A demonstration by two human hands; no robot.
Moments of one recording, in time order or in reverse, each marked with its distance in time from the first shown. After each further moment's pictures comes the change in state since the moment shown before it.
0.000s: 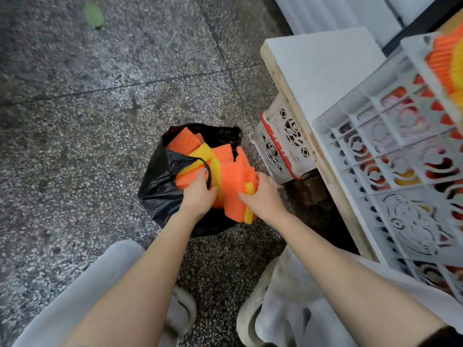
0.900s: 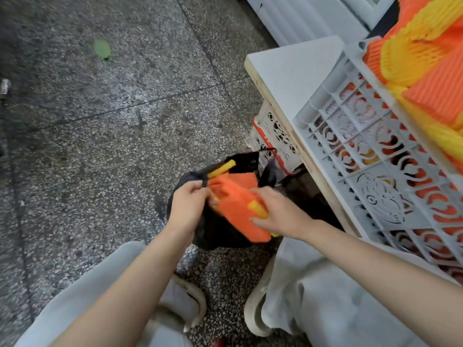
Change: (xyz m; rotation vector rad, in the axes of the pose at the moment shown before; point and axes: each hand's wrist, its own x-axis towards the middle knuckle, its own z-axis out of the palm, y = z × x) left_hand -0.105 0.055 -0.040 -0.600 0.137 -0.149; right_hand -0.068 0.030 -0.048 -0.340 -0.161 -0.448
